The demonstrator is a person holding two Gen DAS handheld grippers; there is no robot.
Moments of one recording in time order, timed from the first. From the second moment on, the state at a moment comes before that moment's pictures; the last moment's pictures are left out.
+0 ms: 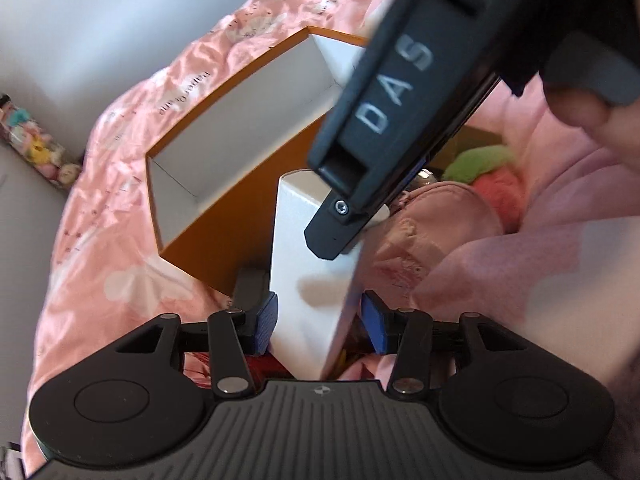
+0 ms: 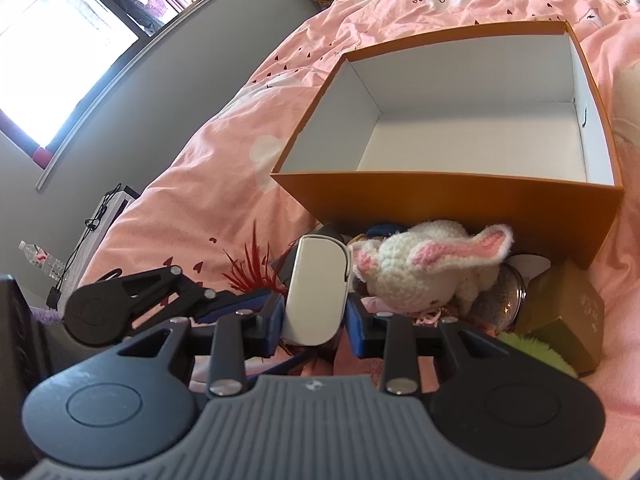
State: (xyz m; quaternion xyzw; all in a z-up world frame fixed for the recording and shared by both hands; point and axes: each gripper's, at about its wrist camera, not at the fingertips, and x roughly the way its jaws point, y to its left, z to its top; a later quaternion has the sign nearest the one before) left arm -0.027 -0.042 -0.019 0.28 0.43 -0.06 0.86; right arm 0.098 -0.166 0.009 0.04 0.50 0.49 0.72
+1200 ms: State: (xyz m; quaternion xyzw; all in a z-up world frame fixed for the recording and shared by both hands) left arm -0.025 -0.022 0.005 0.17 0.42 0.01 0.89; right arm 0.129 -0.234 0.014 -0.03 0.44 0.35 0.82
